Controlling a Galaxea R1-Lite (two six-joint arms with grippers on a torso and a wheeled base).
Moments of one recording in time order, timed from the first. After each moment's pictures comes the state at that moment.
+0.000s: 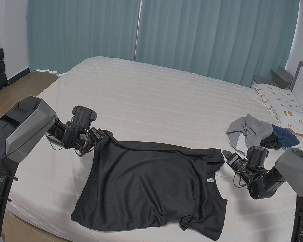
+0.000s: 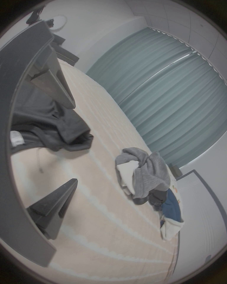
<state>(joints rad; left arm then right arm) -0.18 2.54 -1.62 -0.21 0.07 -0.99 0.08 2.50 -1.18 -0.98 -0.06 0.62</state>
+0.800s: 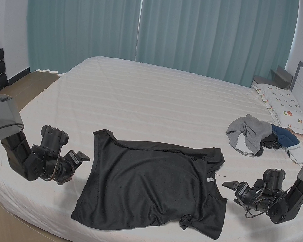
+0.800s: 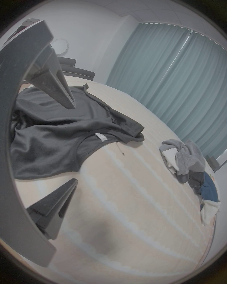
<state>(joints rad) -0.17 2.16 -0.76 -0.64 -0.07 -1.05 0.04 2.21 -0.58 -1.00 0.27 0.71</state>
